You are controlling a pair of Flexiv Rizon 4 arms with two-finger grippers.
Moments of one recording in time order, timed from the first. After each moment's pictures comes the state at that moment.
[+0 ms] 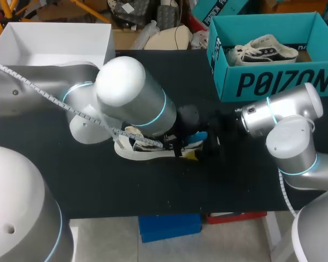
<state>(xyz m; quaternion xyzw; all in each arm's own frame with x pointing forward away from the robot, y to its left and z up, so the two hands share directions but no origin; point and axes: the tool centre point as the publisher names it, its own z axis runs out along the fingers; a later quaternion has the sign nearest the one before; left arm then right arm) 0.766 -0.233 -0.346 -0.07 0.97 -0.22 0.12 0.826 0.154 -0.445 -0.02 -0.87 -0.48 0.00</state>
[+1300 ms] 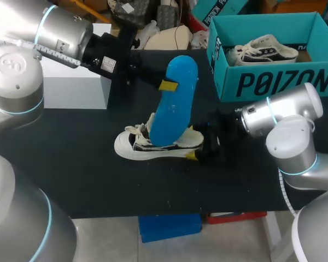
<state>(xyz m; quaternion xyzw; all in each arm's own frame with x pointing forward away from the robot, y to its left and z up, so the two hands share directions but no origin) 0.719 -0.197 -0.097 -0.04 0.82 -0.55 -0.16 0.826 0.154 -0.445 -0.02 -0.87 -0.48 0.00</state>
